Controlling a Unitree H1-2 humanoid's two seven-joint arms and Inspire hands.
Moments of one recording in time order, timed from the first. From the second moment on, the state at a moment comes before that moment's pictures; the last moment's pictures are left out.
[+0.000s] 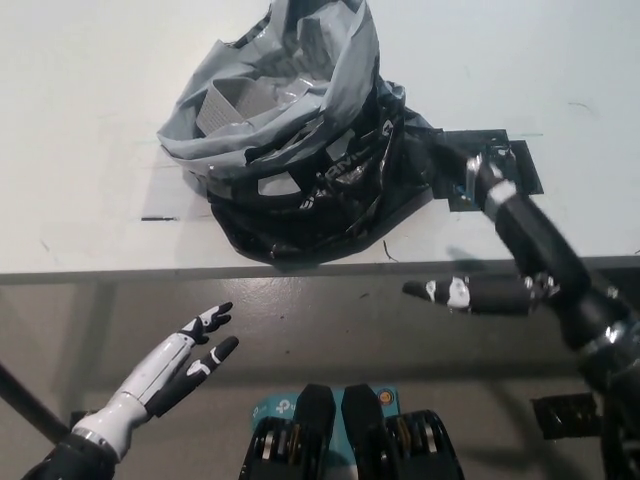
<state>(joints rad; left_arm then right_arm) -0.13 0.34 -0.14 -0.02 0.26 0.05 -0.28 -0.31 -0.10 -0.02 -0.30 -0.08 0.11 0.43</state>
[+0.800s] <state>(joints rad) 0.09 0.20 0.01 -0.08 0.21 -0.16 -0.15 0.07 -0.06 -0.02 -0.11 -0.20 -0.07 0.19</state>
